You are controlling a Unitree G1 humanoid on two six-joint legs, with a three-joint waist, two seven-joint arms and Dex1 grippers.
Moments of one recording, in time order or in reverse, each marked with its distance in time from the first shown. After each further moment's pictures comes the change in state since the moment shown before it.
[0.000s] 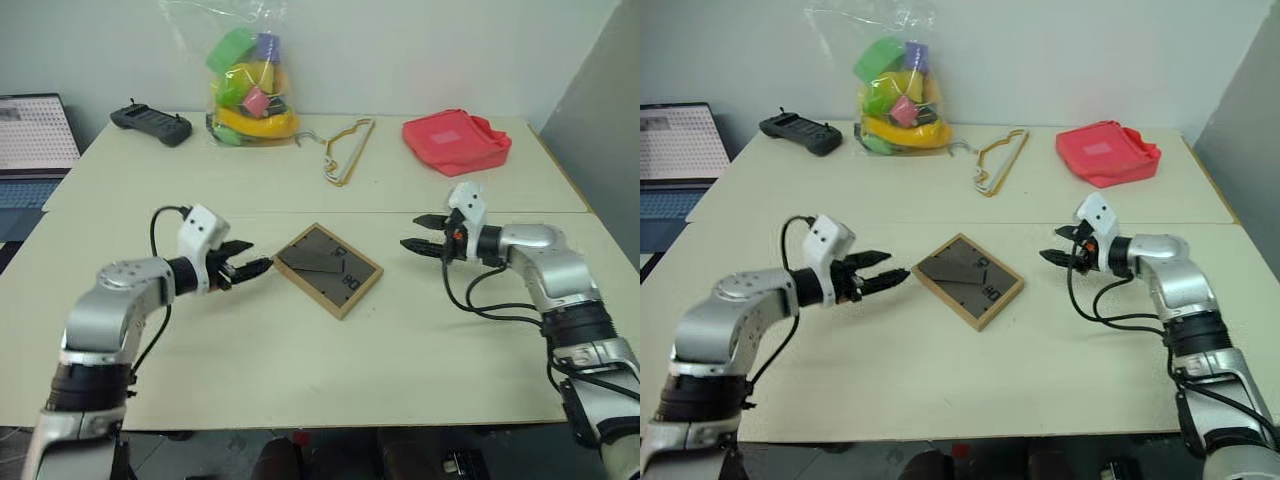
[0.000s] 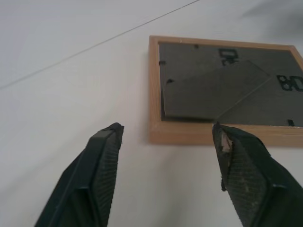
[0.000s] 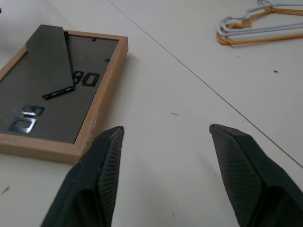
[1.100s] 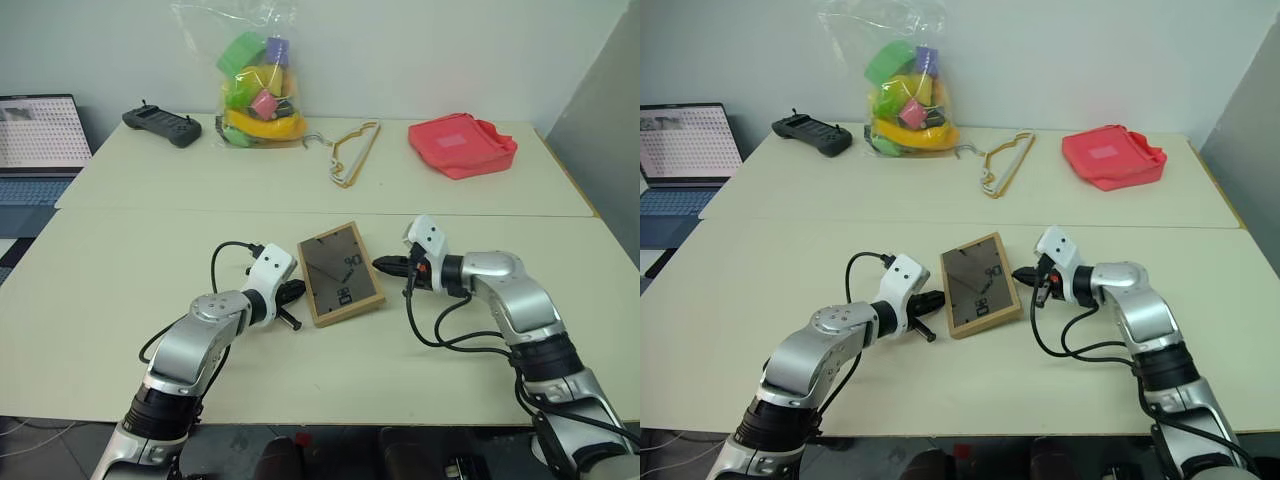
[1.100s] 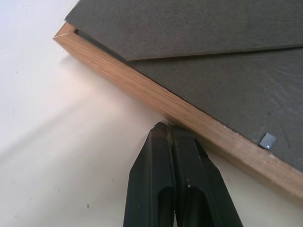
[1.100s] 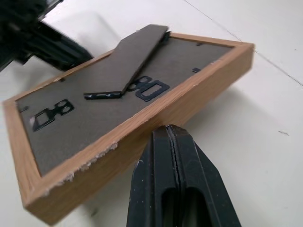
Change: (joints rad) left arm -0.016 -0.182 -0.306 -0.051 0.139 0.045 0.189; right arm 0.263 0.063 0.029 -0.466 -0.044 0.267 0.024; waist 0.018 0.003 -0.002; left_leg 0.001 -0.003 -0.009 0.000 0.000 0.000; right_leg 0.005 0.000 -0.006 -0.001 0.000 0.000
